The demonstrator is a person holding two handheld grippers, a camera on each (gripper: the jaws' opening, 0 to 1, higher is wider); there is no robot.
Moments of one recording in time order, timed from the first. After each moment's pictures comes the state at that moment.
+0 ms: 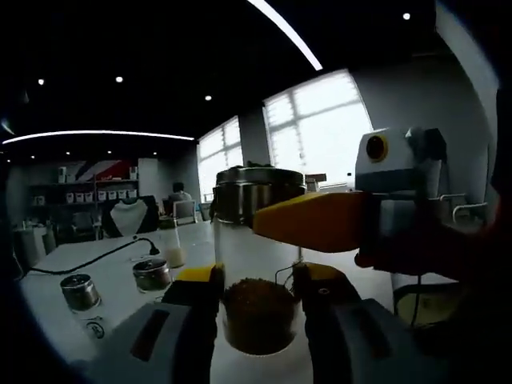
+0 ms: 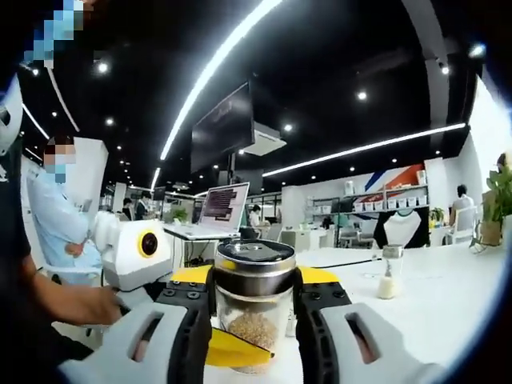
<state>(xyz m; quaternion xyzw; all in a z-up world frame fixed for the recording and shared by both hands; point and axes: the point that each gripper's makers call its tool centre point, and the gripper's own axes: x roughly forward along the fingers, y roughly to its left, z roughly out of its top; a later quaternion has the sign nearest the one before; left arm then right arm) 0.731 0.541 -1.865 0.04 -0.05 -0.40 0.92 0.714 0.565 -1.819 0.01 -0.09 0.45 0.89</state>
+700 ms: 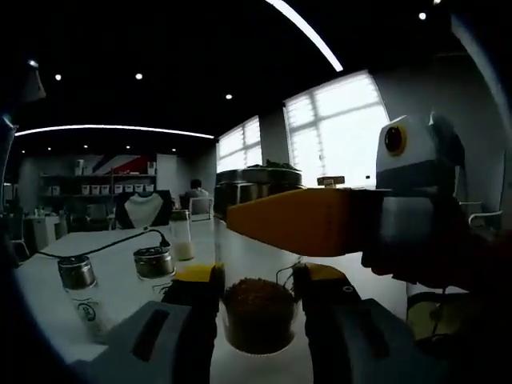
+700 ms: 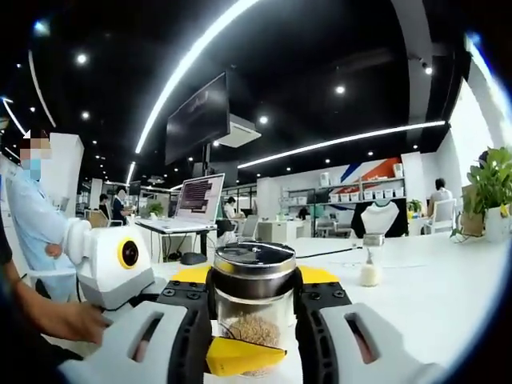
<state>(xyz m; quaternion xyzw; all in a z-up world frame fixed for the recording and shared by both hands) 0.737 0.538 -1.875 0.01 -0.04 -0.39 0.92 0.727 0.560 -1.829 0.01 -0.06 0.39 0.92</state>
